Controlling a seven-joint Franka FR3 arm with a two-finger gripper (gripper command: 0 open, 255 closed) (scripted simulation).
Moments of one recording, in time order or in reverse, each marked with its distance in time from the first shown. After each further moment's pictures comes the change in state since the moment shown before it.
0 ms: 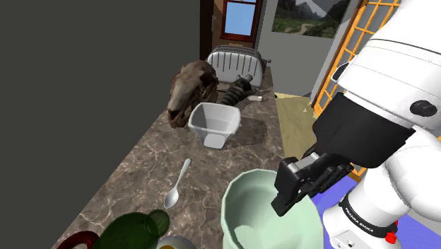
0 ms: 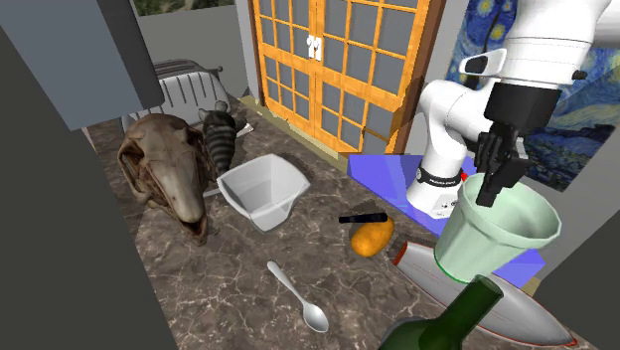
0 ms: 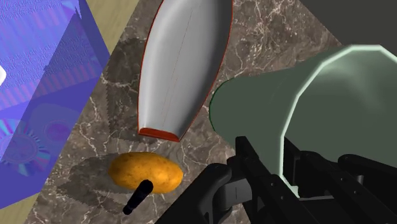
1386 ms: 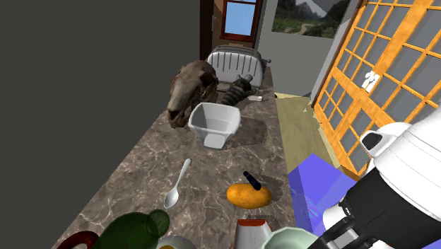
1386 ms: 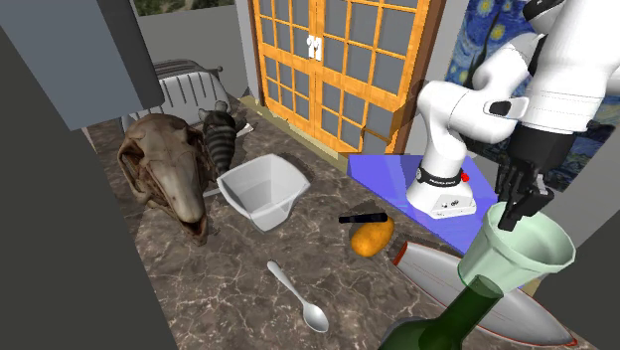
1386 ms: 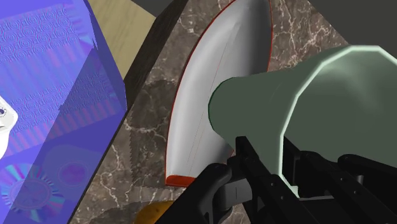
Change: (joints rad) arm 0.151 -0.168 0.146 -0.203 0.153 0.056 0.098
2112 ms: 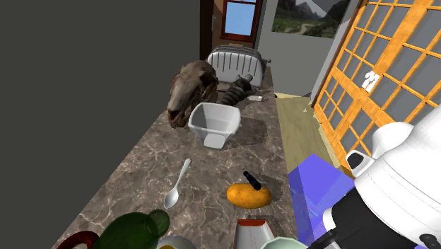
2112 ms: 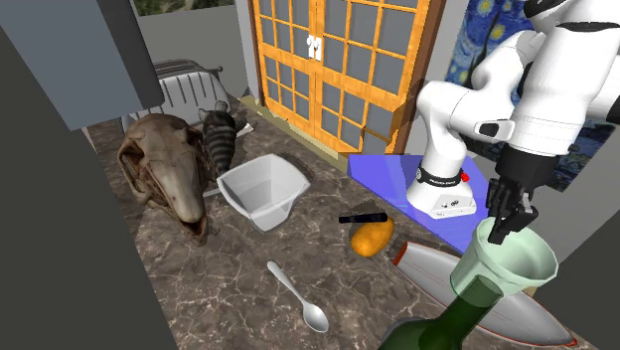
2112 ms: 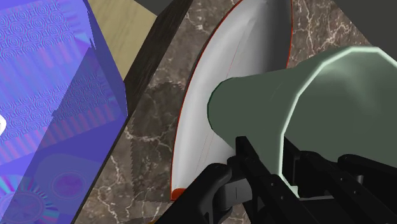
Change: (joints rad) arm 0.027 0.026 0.073 -0.078 0.077 0.101 -0.017
